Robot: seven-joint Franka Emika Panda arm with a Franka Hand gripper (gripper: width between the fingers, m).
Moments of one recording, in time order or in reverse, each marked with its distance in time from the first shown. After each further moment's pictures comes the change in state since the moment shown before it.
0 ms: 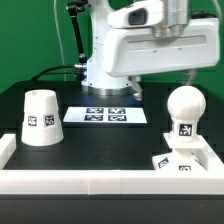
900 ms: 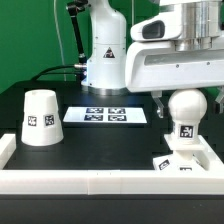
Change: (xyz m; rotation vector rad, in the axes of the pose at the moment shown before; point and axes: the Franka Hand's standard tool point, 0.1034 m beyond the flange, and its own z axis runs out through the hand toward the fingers) arm 0.075 -0.029 0.018 0.019 0.023 0.206
